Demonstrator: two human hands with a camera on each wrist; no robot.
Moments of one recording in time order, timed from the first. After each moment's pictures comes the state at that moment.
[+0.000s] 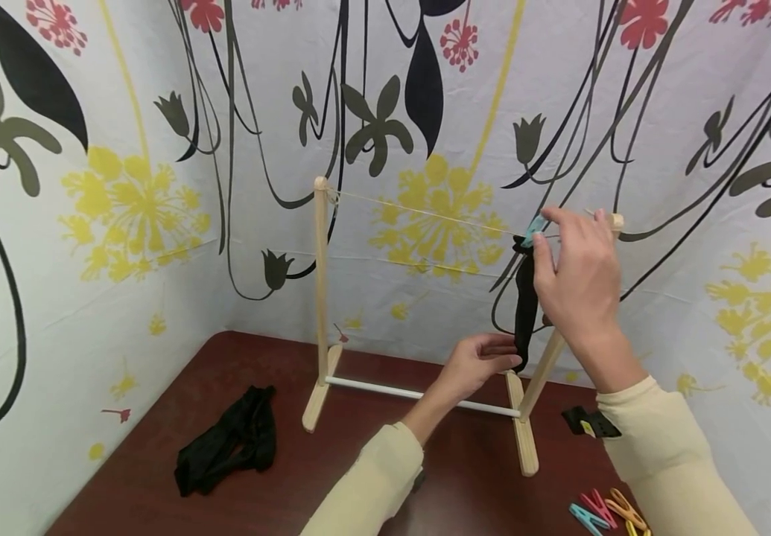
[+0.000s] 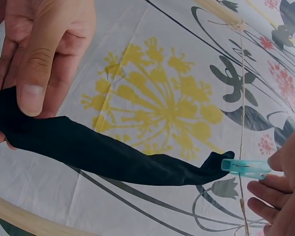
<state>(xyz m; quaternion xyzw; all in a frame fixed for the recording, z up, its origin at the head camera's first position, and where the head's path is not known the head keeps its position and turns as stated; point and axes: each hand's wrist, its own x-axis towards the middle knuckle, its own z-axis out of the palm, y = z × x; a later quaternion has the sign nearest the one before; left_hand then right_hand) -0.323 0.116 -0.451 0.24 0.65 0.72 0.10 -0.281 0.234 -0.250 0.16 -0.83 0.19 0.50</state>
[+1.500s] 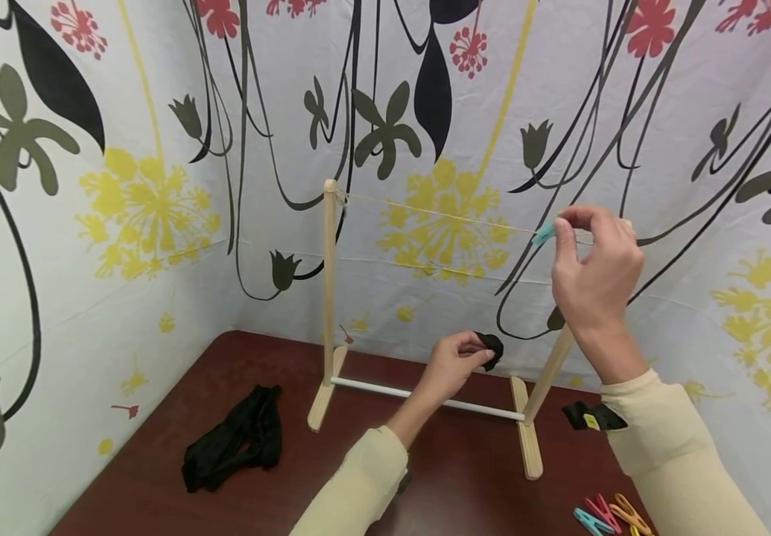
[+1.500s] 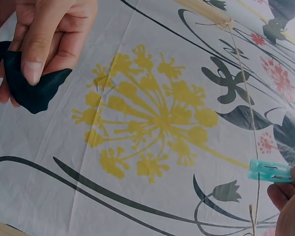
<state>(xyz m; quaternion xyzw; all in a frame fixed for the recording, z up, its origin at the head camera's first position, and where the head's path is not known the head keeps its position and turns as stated) -0.320 0.081 -0.451 0.21 0.71 0.67 -0.02 -0.282 0.226 -0.238 0.14 -0.73 0.31 0.59</state>
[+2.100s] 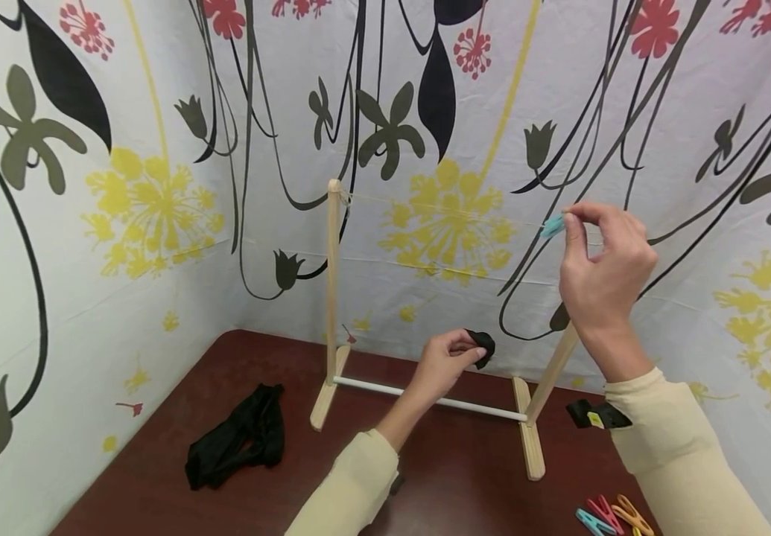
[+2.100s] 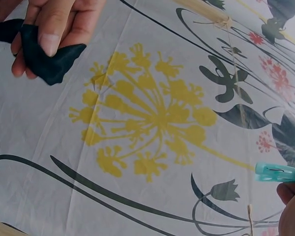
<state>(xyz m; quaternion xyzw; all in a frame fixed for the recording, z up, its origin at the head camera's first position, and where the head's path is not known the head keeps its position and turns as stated) -0.312 0.060 -0.444 0.21 0.70 0.68 -0.03 -0.284 0.224 -0.234 0.14 -0.71 0.32 0.62</state>
